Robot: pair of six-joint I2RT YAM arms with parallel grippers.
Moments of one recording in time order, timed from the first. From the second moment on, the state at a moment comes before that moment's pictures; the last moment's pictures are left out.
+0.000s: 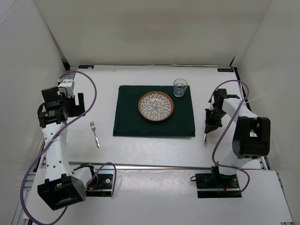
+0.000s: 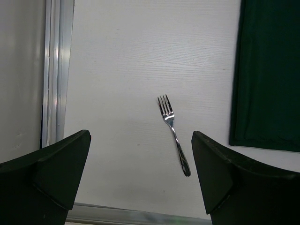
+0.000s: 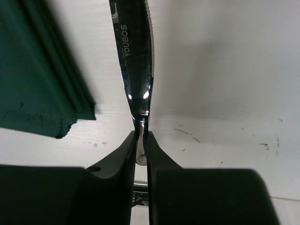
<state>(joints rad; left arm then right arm) 0.30 1.05 1.11 -0.76 0.14 0.23 0.00 1.62 1.05 -0.93 -0.13 0.12</state>
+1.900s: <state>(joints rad) 0.30 1.00 1.09 -0.76 0.15 0.21 0.14 2.05 1.50 -0.91 -0.45 0.08</state>
